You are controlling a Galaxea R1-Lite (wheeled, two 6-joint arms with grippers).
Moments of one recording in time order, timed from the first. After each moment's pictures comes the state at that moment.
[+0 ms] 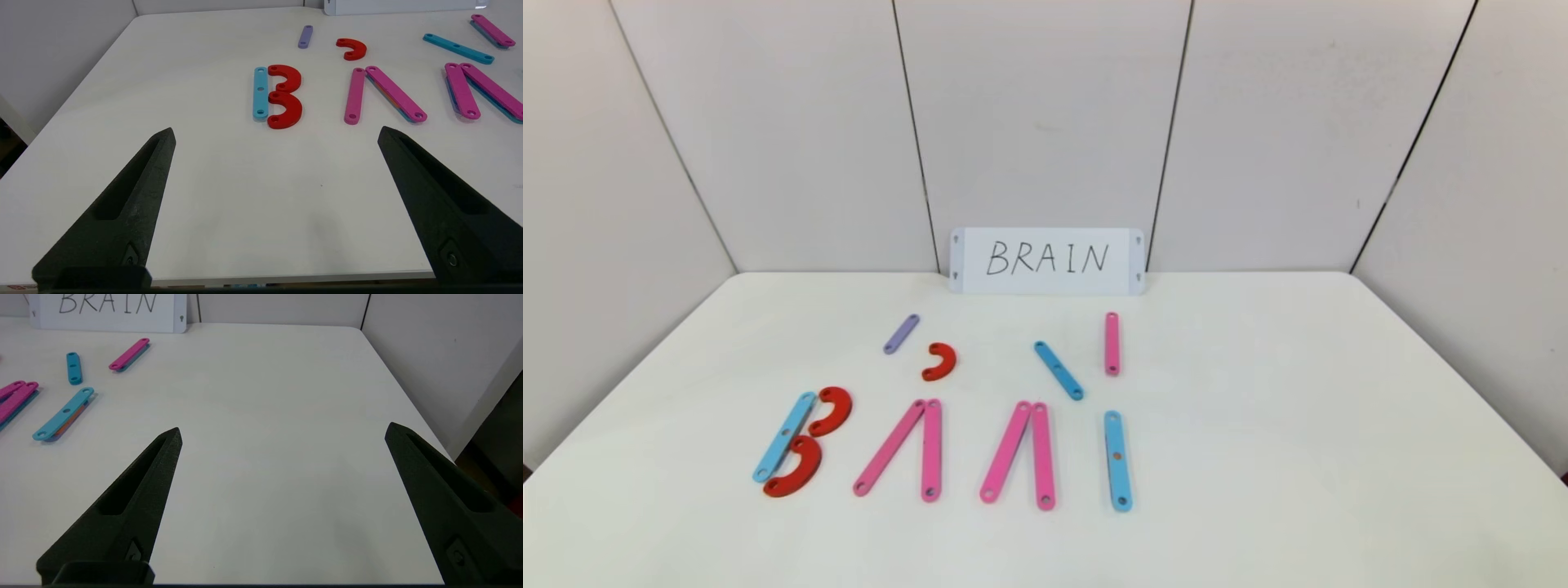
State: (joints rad) left arm 0.00 0.00 0.00 -0.03 0.00 0.02; right arm 0.00 0.00 -0.03 0.01 0.00 -0.01
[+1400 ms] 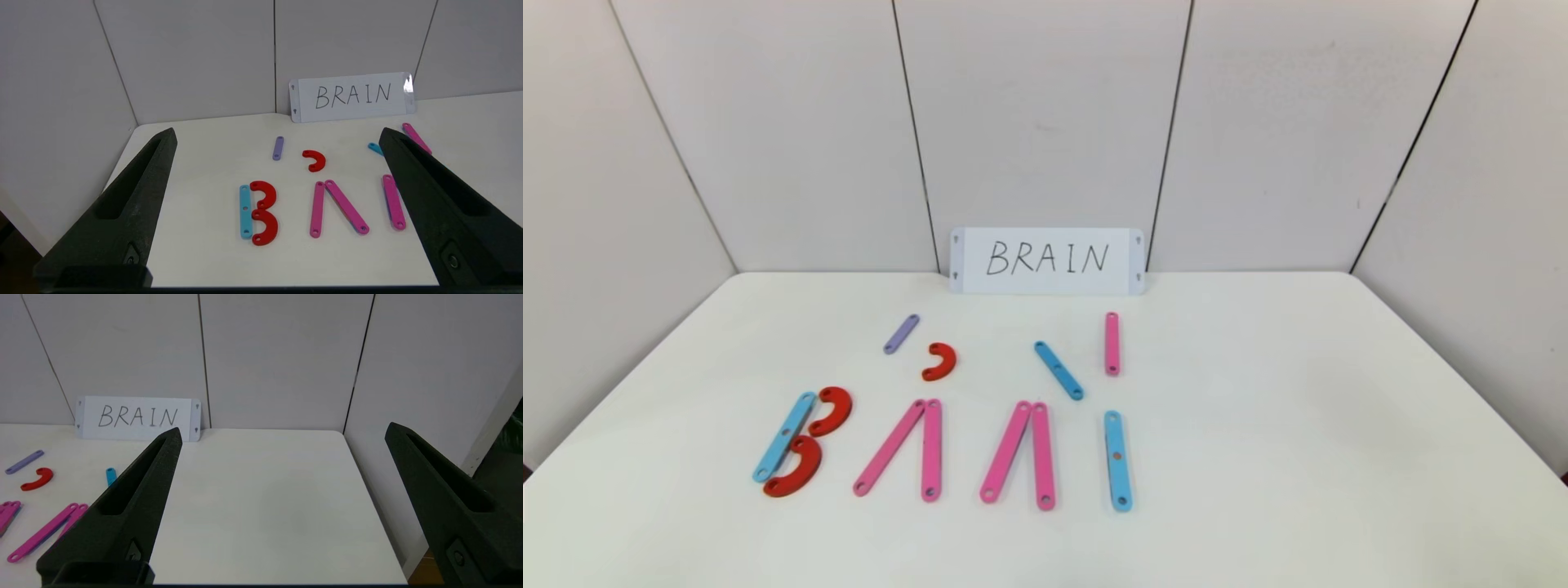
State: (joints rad) left arm -0.01 0.38 -0.58 0.03 -0.09 0.02; right arm -0.01 0.47 -0.75 0.13 0.00 0.00
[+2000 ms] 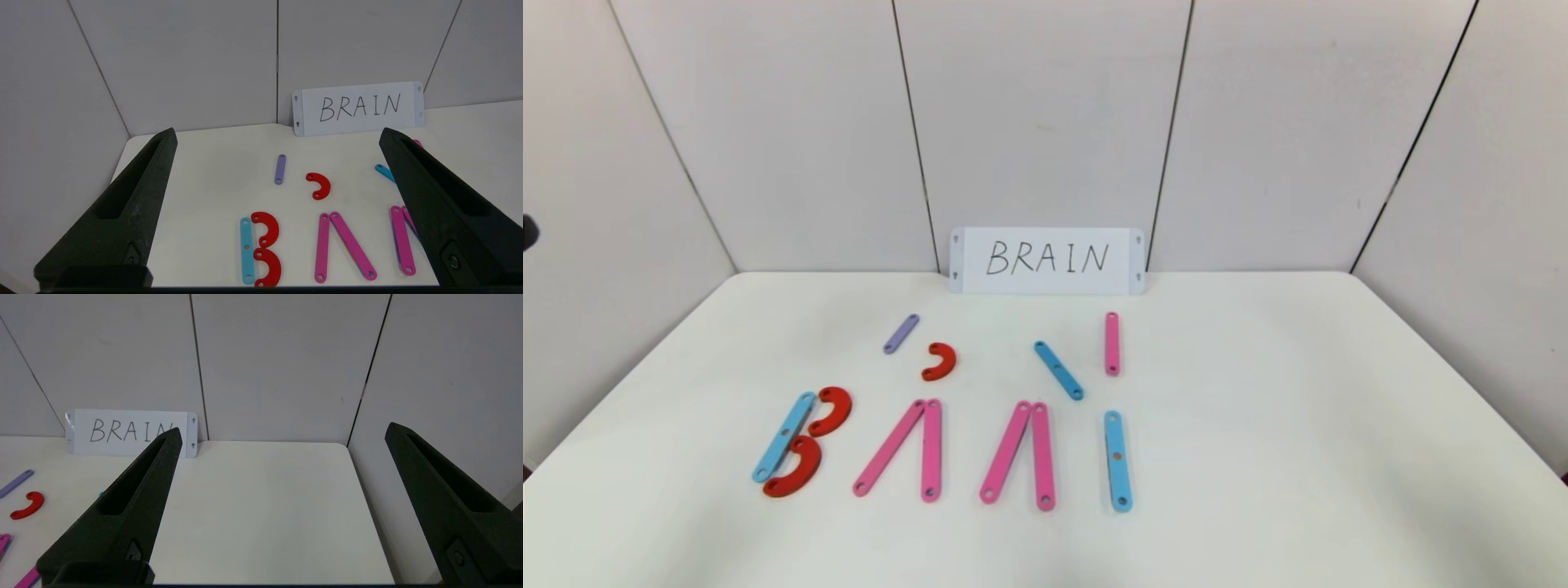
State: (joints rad) left arm -0.02 0.80 -0.84 -0.03 -0.10 0.02; right arm -0.01 0.87 -1.07 0.14 0.00 0.00
